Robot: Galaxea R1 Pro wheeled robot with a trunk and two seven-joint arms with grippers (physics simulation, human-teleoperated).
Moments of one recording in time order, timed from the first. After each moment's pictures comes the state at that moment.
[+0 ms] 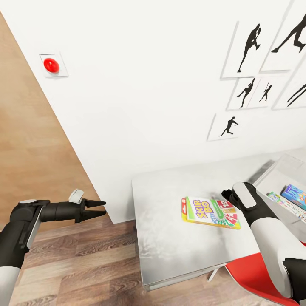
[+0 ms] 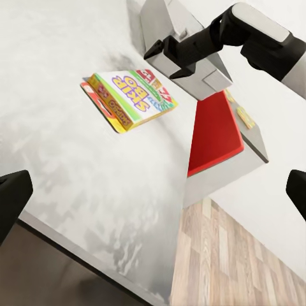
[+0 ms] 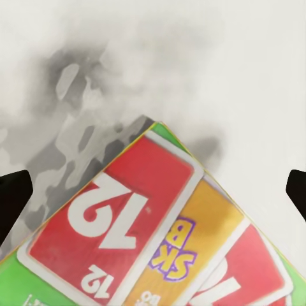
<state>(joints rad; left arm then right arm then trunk) -0.59 0.31 0.15 -1.28 -0.01 0.73 -1.57 -0.95 -0.20 -0.02 -0.70 -0.94 0.56 -0.81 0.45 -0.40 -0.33</state>
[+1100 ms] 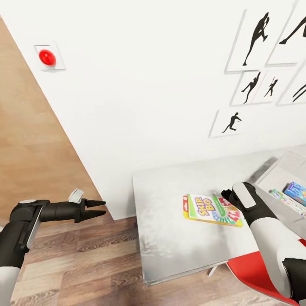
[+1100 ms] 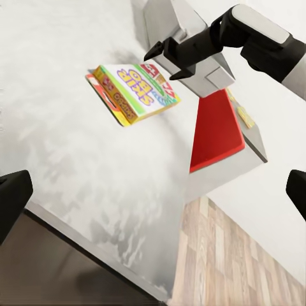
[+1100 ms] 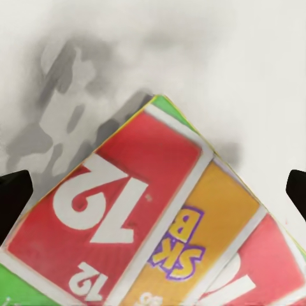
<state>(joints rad) -0.59 0.31 0.16 -1.28 -0.01 0.73 -1.57 -0.95 -0.20 -0.02 -0.70 -0.94 0.56 -0.81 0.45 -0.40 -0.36</state>
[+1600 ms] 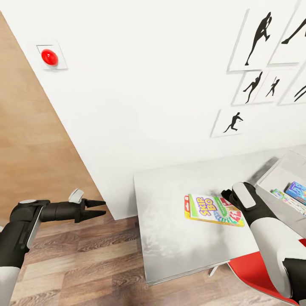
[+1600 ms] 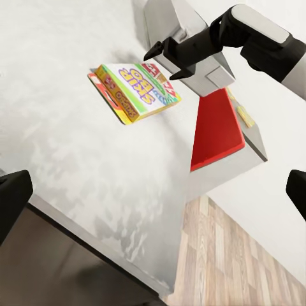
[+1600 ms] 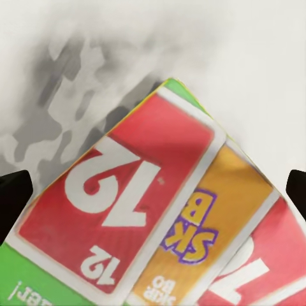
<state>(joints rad) -0.59 0.31 0.16 -1.28 -0.01 0.73 -1.57 -0.95 -0.20 -0.02 -0.70 -0.94 0.56 -0.81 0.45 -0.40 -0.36</state>
